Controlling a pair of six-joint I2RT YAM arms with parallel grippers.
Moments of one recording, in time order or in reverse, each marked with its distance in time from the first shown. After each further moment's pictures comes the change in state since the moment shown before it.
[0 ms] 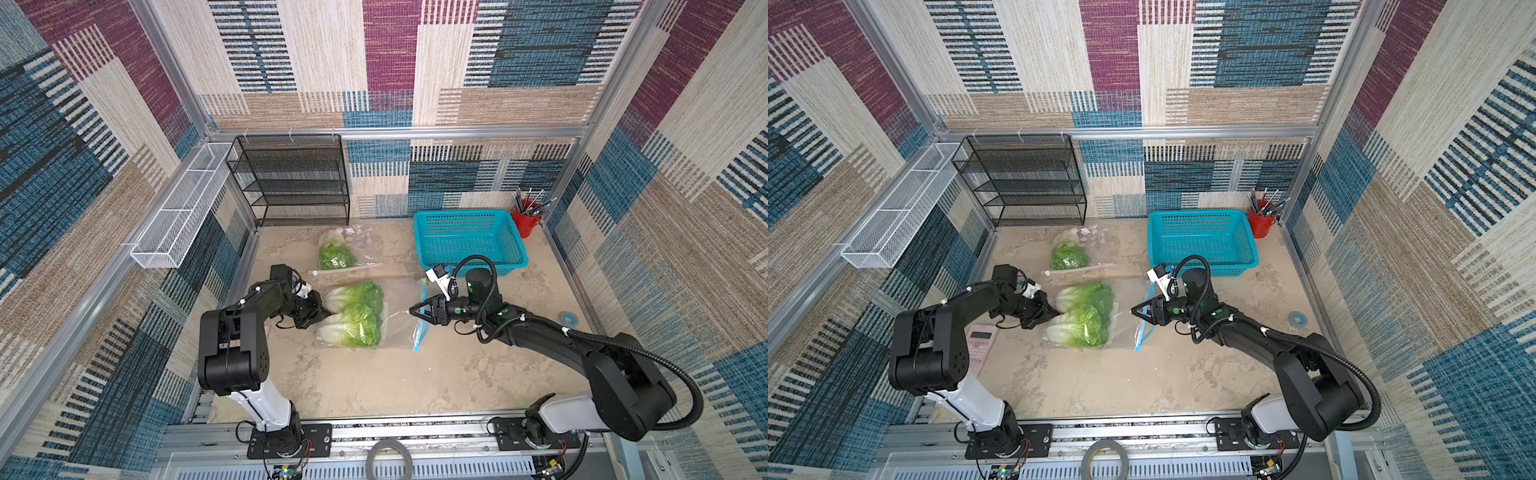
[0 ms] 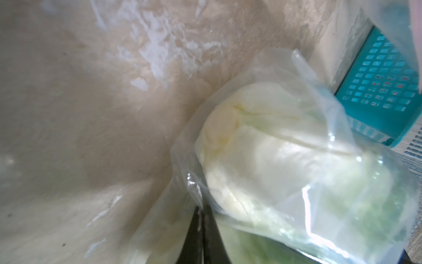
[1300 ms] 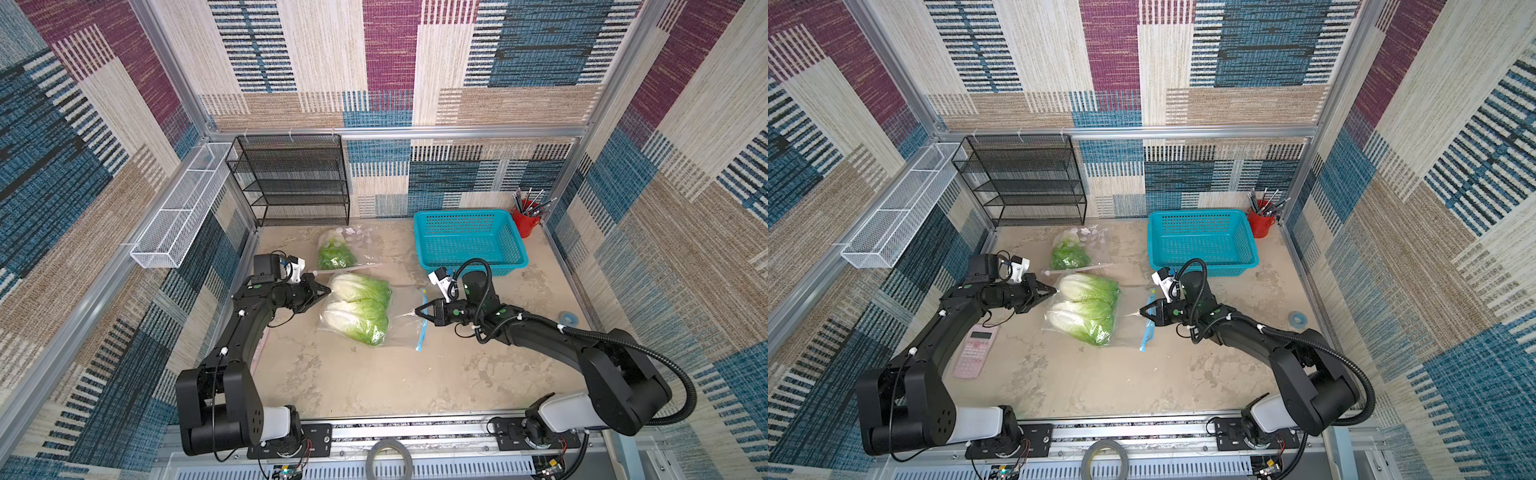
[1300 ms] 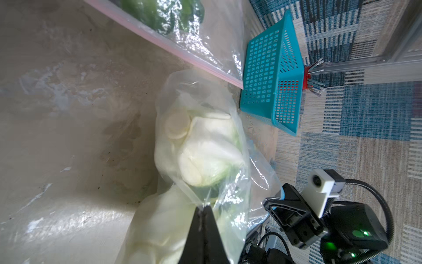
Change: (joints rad) left arm 0.000 -0.344 0.000 0.071 0.122 -0.087; right arm -0.001 0.035 -0.012 -0.076 0.124 0.039
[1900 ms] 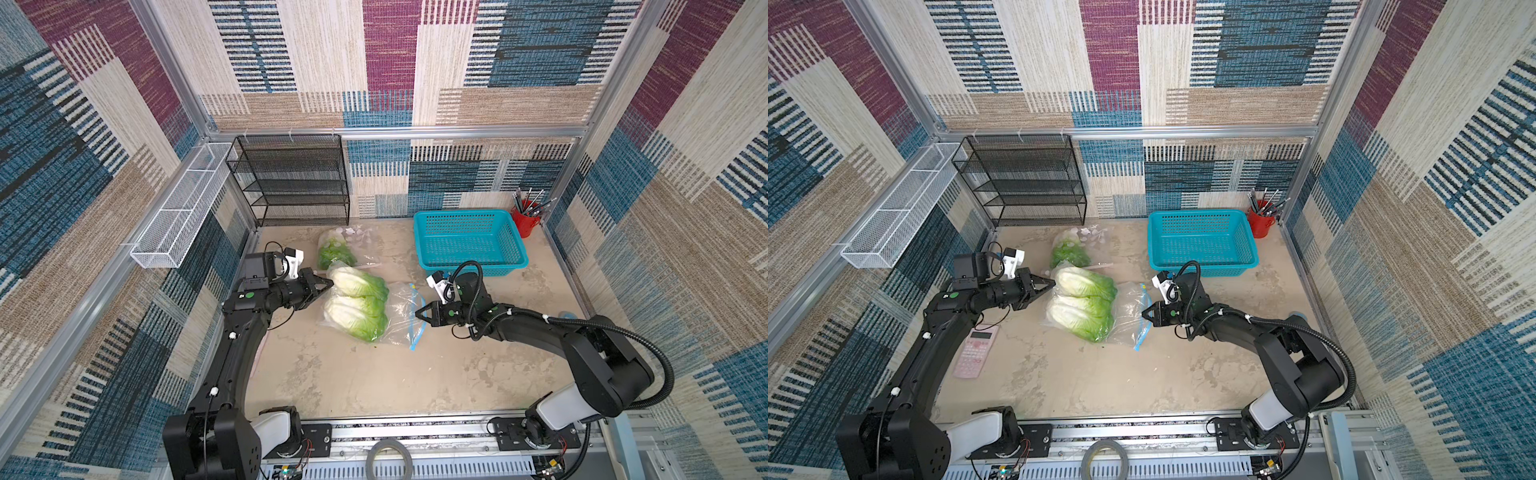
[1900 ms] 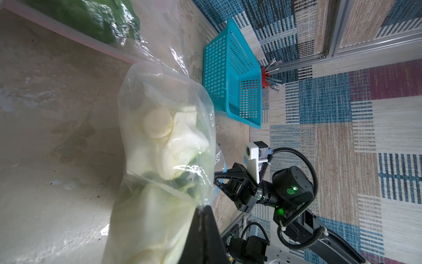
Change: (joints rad) left arm -0.056 -0.178 0.017 -0.015 0.062 -0.098; right arm -0.003 0.109 0.032 -0.027 0.085 -0.009
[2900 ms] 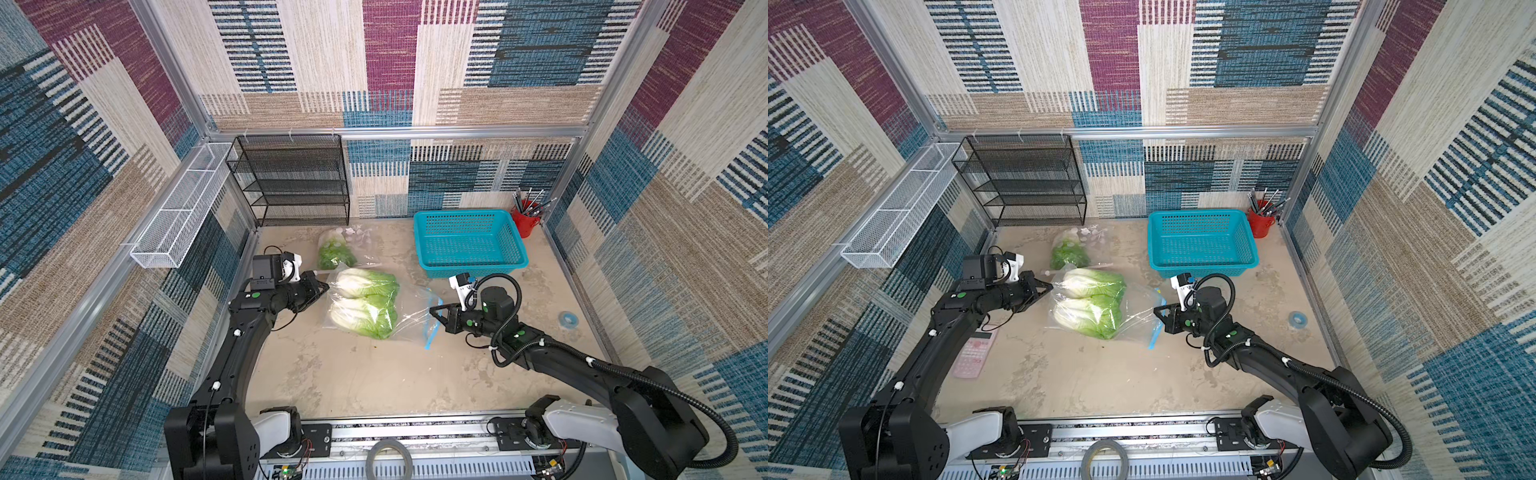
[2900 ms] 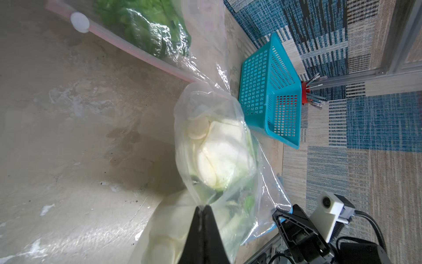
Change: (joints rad) left arm -0.001 0.035 -0.027 0.011 -0.237 0.017; right arm -0.001 -0.369 -0.238 0.125 0.129 0.069
